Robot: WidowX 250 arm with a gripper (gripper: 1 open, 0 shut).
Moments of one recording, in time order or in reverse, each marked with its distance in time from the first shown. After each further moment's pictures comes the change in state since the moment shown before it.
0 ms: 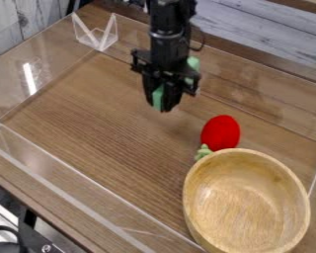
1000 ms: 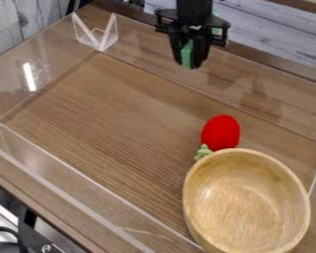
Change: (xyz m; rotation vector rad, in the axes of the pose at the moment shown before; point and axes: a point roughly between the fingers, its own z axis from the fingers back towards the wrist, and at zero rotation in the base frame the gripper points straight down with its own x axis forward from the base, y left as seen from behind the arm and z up) arm 0.057 -0.012 0.034 -0.064 -0.077 0.051
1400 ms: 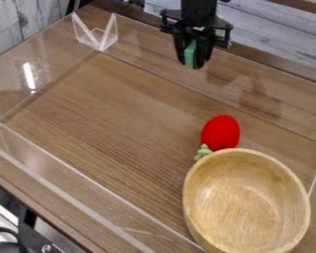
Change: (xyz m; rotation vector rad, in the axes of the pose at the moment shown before) arm 0.007 0.000 -0.007 0.009 0.012 -0.048
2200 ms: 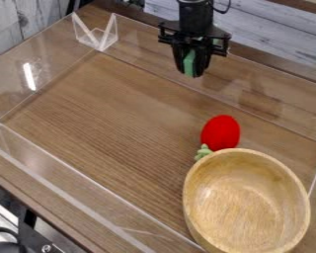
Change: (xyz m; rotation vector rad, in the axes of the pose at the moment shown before) arm -0.002 0.008 -0.013 -0.014 -0.013 0.087
